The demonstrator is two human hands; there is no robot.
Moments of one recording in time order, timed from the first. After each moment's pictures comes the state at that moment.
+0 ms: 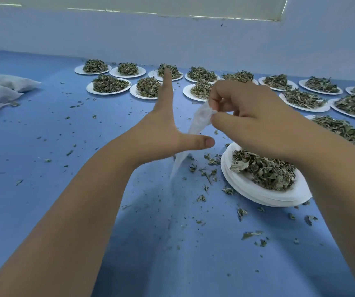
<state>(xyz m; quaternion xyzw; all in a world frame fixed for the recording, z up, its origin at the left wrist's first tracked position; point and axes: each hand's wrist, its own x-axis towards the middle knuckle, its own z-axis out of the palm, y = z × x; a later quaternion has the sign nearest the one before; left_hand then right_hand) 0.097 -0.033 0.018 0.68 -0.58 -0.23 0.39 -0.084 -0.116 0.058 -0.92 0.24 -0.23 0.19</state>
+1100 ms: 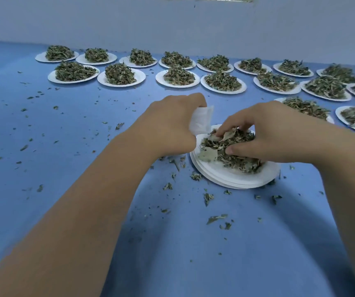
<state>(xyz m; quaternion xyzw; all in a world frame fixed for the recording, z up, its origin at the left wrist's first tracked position) 0.044 -0.087 0.002 0.68 -0.69 -0.05 0.22 -0.167 -0.153 0.034 -0.94 0.34 -0.05 0.10</state>
